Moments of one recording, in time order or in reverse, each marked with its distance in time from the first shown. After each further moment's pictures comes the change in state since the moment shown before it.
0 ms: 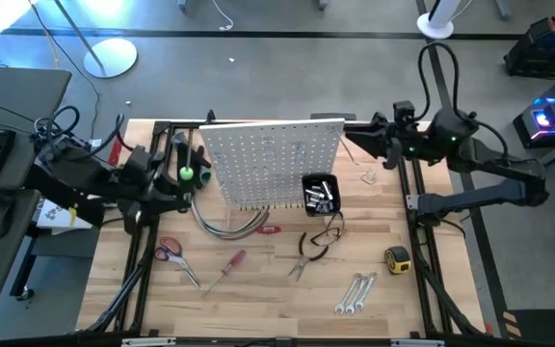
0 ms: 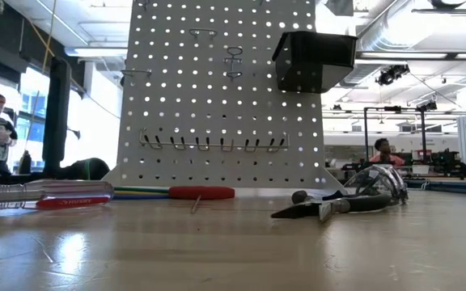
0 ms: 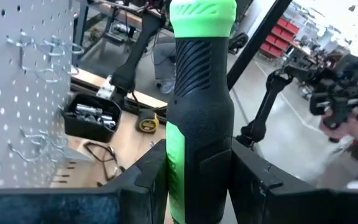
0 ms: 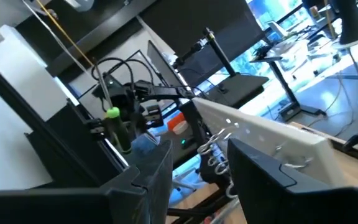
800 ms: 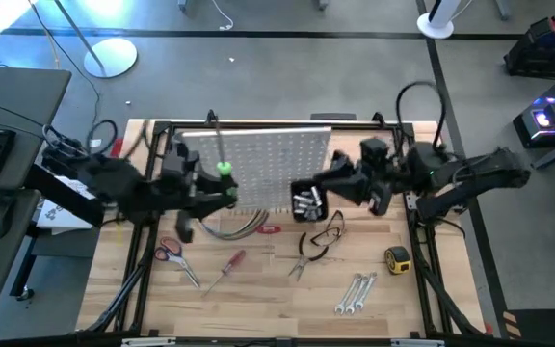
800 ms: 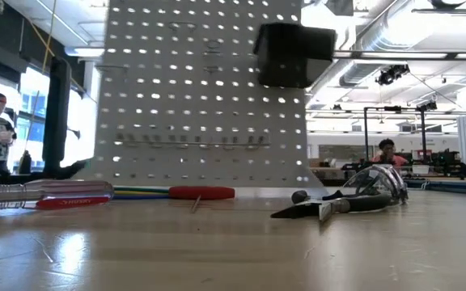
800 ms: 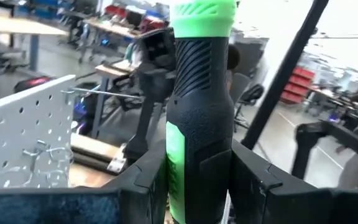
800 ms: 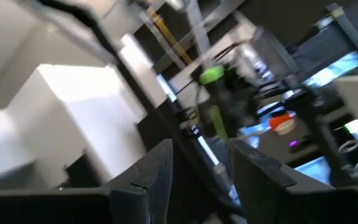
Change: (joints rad) left arm 0.117 0.223 -0.001 0.479 -0.081 0.234; right arm 0.343 0.256 0.000 0.512 -0.024 0.025
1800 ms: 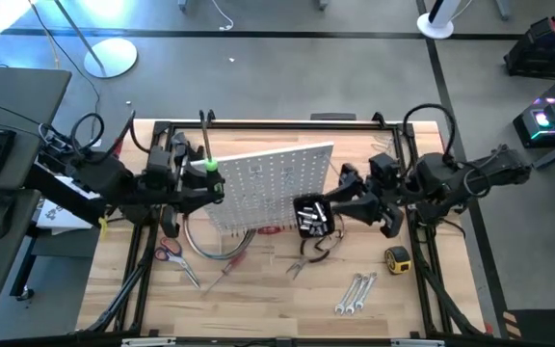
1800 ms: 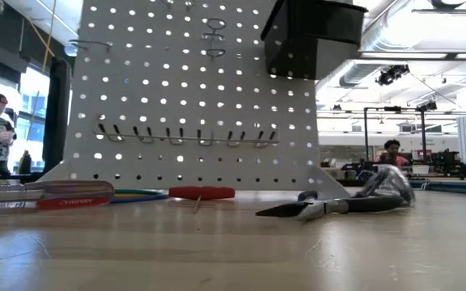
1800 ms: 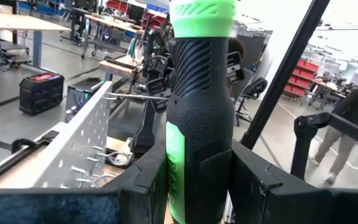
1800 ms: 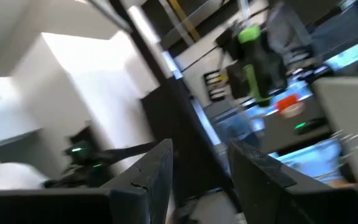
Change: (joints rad) left arm -0.024 -0.066 0.000 -0.099 -0.013 0.007; right arm 0.114 -0.040 0.002 -0.106 0.056 -0.093
